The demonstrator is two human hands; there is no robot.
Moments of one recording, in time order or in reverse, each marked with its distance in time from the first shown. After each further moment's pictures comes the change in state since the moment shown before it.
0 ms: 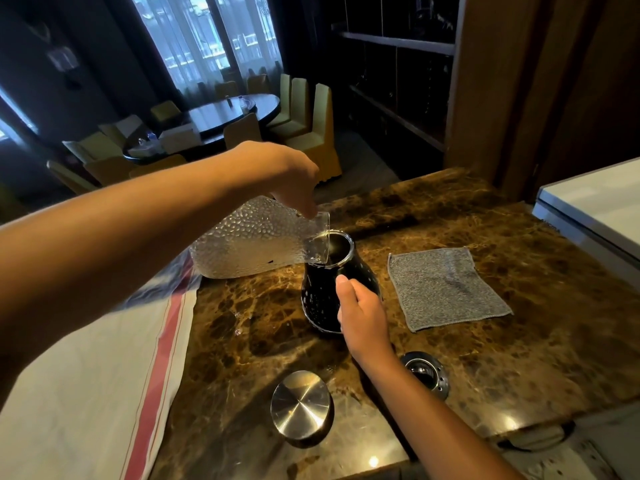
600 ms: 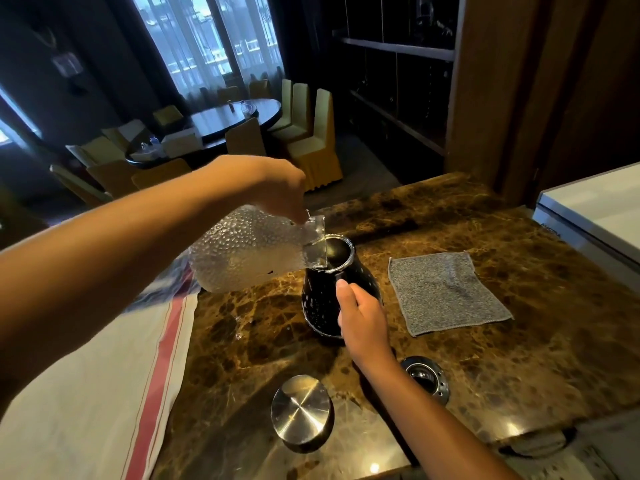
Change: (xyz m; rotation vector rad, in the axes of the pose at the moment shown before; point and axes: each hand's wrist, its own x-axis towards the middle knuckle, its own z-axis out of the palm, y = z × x) left_hand -0.005 -0.015 0.017 -0.143 0.008 0.049; right_hand 0.001 0.001 -0.001 -0.006 0.000 0.008
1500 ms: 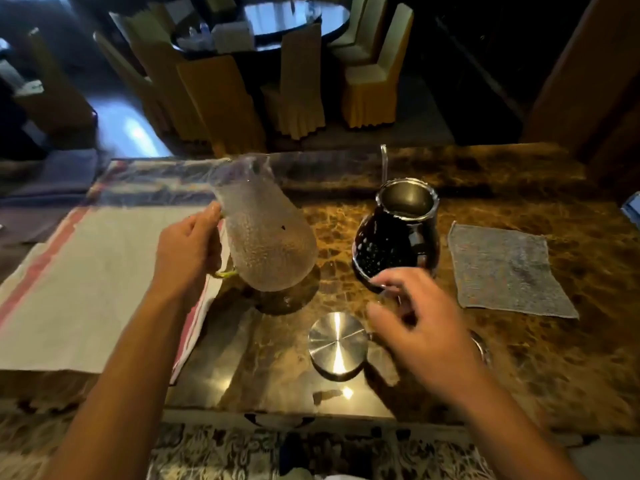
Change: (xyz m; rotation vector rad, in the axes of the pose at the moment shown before) left_hand -0.149 -0.035 0.259 -1.779 0.812 -0.694; right_hand -0.067 -0.052 -0.026 -0.466 -0.386 -0.167
